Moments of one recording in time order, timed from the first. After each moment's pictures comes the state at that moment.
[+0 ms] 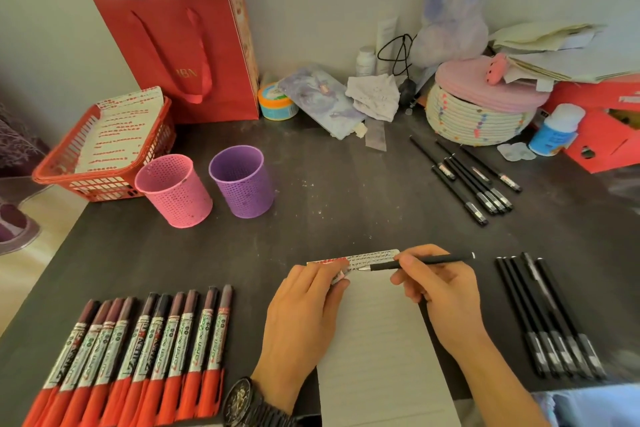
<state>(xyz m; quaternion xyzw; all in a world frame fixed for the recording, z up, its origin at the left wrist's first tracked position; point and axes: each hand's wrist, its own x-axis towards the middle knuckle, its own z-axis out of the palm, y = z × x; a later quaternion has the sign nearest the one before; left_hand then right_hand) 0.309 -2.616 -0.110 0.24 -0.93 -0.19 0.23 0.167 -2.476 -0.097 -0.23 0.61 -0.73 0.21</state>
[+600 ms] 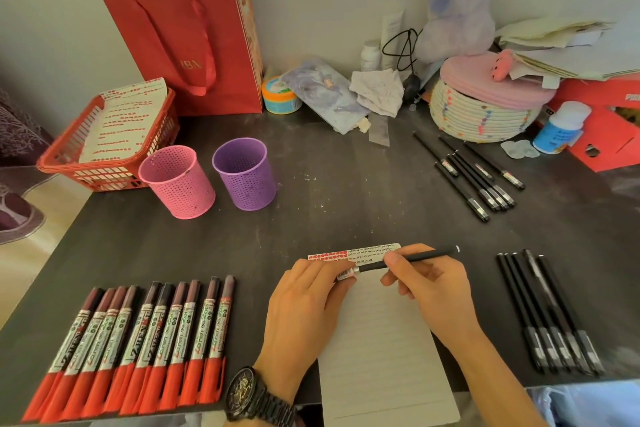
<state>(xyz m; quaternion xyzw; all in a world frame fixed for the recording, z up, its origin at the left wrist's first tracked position) 0.312 -2.616 -0.110 0.20 -0.93 -0.16 0.26 0.173 -2.480 -0.093 -0.27 0.70 -0.63 0.19</state>
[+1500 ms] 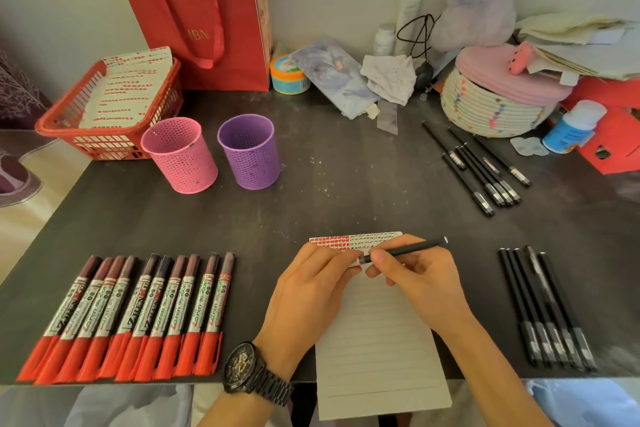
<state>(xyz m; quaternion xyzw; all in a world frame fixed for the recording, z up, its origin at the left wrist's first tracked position) 0.311 -2.615 -0.120 0.13 -0.93 -0.16 0.31 0.177 -2.485 -0.090 -0.35 0.68 -0.60 0.23</state>
